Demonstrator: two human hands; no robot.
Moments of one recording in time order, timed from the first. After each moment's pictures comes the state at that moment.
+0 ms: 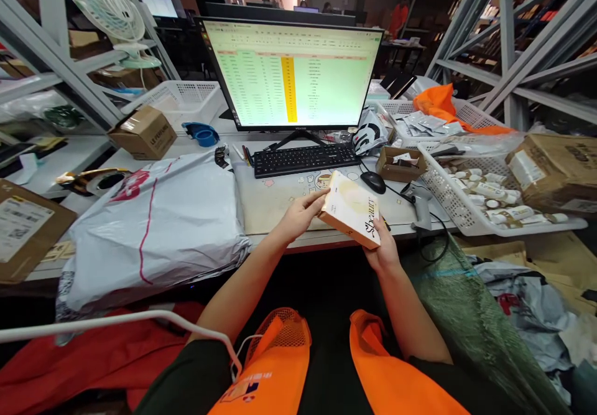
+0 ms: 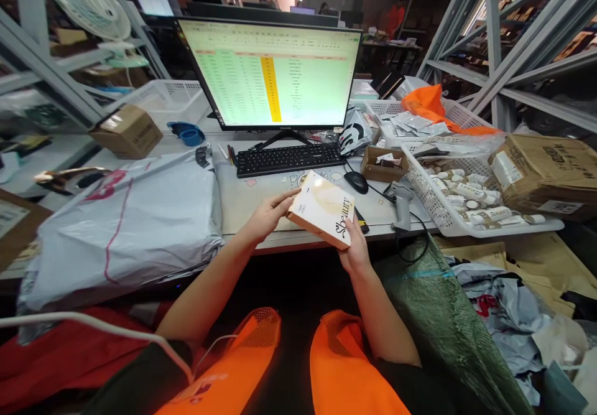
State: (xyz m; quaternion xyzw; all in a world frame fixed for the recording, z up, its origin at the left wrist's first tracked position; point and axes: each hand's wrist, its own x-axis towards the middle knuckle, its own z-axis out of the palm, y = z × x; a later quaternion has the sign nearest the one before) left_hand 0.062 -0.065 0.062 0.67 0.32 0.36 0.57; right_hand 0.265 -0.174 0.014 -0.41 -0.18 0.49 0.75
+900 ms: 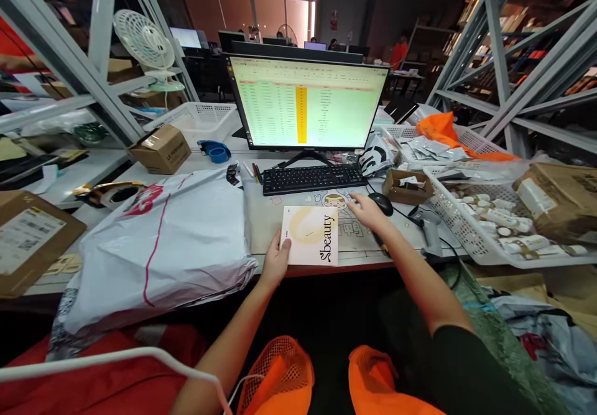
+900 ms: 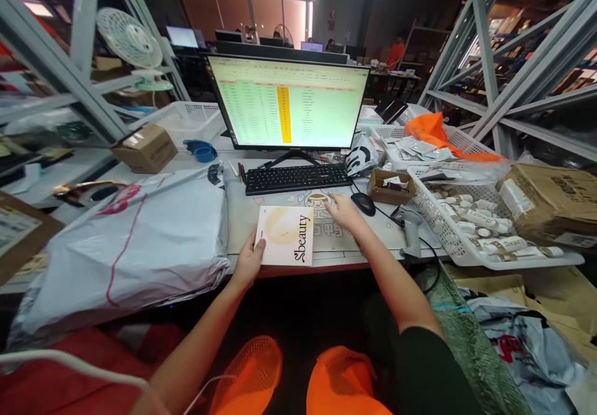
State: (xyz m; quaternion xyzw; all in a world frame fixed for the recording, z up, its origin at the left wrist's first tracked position) left_hand 0.003 -0.066 -0.049 0.51 0.48 0.53 0.48; right_hand 0.304 -0.034 0.052 -0.65 -0.72 0.08 0.23
